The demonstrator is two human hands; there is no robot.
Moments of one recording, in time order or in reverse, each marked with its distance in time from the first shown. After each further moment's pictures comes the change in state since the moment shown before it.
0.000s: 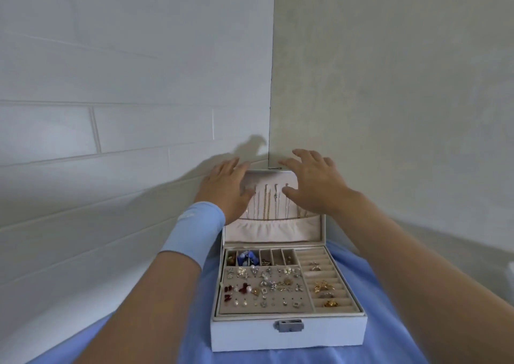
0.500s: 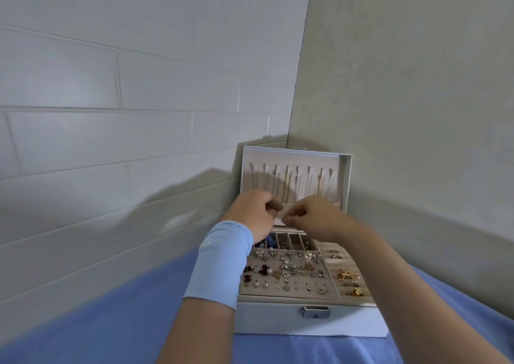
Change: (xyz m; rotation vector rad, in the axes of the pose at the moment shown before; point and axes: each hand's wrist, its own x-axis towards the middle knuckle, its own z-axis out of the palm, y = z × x) left_hand -0.053 0.003 0.045 -0.540 -0.118 -0.100; right_hand -0.038 -0.045 0.061 0.592 -0.369 0.170
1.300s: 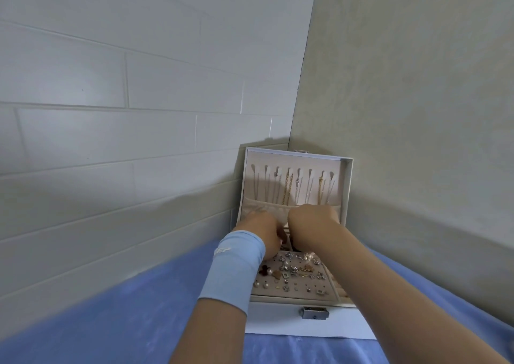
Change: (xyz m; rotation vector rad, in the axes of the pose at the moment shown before) left_hand 0.019 -0.011 0.034 0.383 -0.307 -0.130; right_hand 0.000 -0.038 0.010 -0.949 -0.163 0.138
